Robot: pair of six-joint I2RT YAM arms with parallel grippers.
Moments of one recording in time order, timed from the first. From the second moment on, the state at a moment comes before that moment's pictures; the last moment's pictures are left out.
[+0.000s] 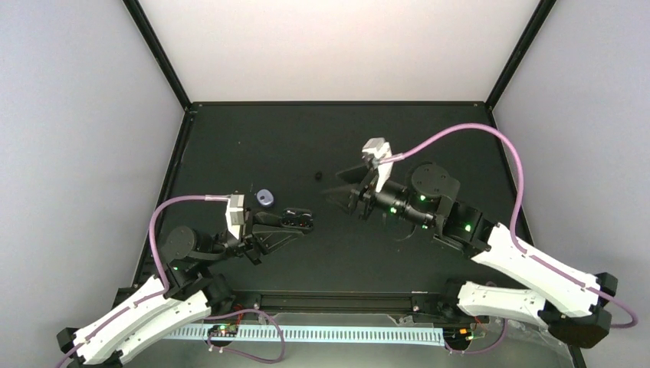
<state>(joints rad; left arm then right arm) -0.89 0.39 0.51 0.23 0.41 -0.54 1.12 0.99 1.16 -0.23 -0.04 0.31</state>
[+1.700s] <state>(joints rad) -0.89 0.23 0.46 0.00 0.27 -0.46 0.36 2.02 1.33 -0.31 0.02 0.54</state>
